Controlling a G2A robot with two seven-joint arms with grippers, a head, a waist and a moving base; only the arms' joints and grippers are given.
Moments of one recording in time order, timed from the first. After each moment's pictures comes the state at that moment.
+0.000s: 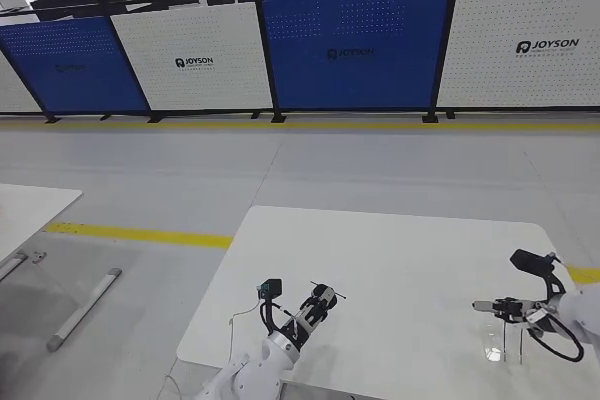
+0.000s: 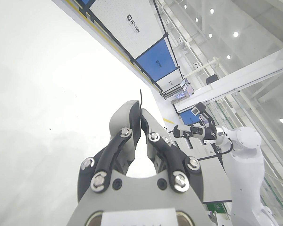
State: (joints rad) left arm 1.64 -1.19 -1.11 -1.75 0.24 -0.07 0.06; right arm -1.11 -0.86 1.29 -1.66 -0.56 0.34 1.38
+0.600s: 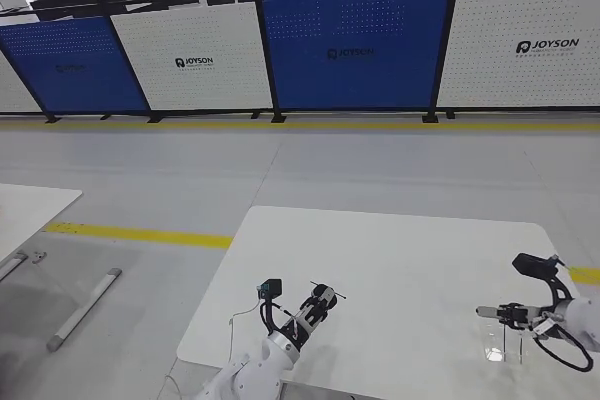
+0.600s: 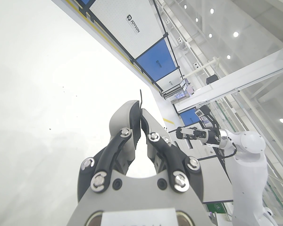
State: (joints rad) left arm 1.64 -1.19 -1.11 -1.75 0.24 -0.07 0.06; right arm -1.16 -0.84 1.31 -1.70 -0.54 0.28 1.36
